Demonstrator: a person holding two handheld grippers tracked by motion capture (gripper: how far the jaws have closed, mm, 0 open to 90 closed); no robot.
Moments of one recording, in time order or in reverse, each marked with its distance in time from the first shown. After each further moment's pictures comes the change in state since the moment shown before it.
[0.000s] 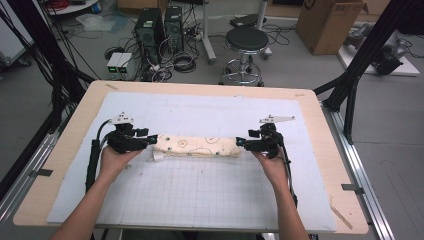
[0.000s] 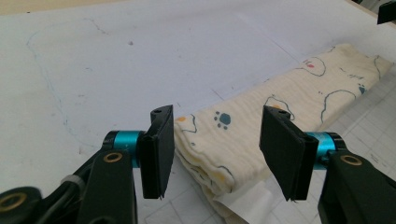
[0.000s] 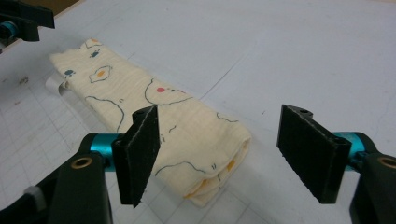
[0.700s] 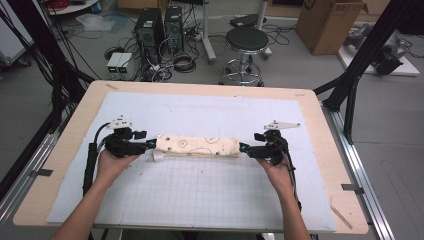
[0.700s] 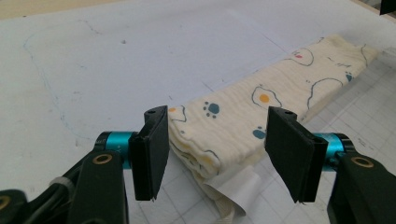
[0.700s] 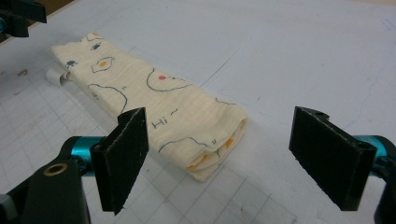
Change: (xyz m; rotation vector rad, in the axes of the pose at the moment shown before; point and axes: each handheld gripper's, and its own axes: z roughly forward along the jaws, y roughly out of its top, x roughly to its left) left arm -0.009 -0.005 -0.010 -0.002 -0.012 0.044; right arm 0.006 -0.014 -0.016 -0.023 -0.028 -0.025
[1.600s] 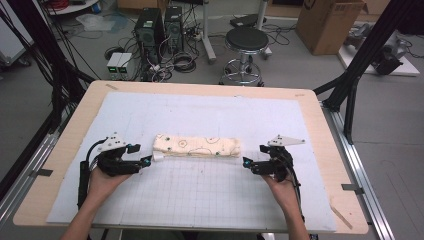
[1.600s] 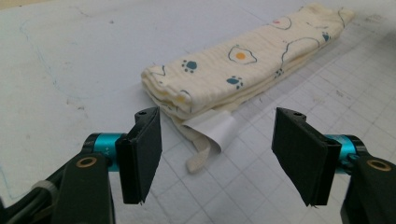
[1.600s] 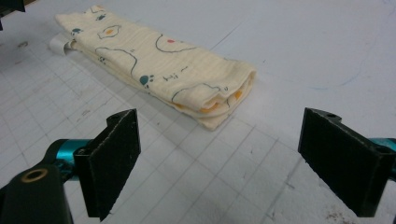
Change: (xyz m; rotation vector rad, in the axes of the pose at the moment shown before) left arm -0.020 -0.040 -0.027 -0.010 0.005 0.071; right arm 0.015 -0.035 -0.019 0.003 -0.030 -0.026
